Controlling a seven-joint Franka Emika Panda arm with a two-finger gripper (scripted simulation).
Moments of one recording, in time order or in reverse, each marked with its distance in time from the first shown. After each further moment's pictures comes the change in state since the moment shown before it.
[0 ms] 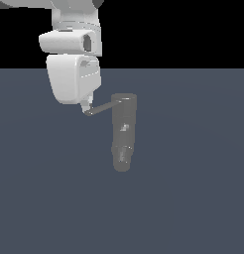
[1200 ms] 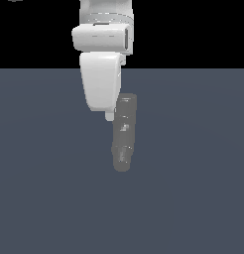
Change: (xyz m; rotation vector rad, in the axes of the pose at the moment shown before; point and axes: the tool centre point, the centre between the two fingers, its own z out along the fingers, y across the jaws) arm 0.063 0.035 0.000 -0.002 0.002 -0.012
